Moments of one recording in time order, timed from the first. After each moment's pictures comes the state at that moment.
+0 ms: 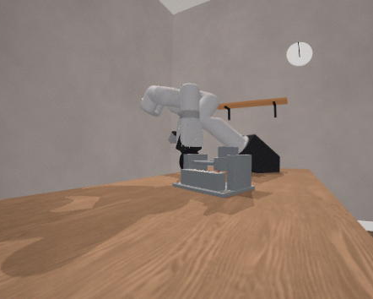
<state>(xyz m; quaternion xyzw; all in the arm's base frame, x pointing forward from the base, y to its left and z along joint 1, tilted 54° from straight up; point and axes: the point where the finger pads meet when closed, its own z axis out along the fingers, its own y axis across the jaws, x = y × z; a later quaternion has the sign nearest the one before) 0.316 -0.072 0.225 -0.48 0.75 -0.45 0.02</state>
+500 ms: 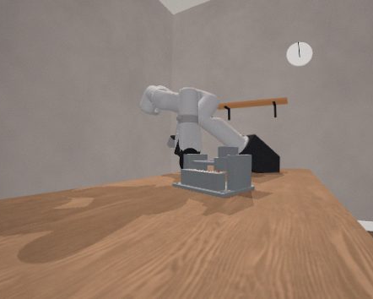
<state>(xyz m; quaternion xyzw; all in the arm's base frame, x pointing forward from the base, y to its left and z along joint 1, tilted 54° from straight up) 0.329 -0.084 0.220 -0.48 0.75 -0.45 0.02</state>
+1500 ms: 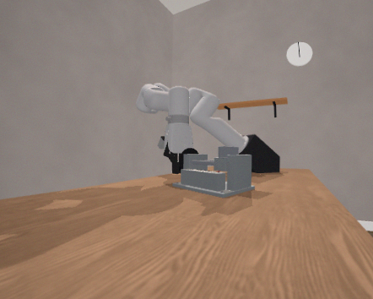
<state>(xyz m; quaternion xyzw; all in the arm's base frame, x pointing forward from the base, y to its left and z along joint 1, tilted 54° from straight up) 0.364 -0.095 0.249 -0.47 0.75 -0.45 0.02</state>
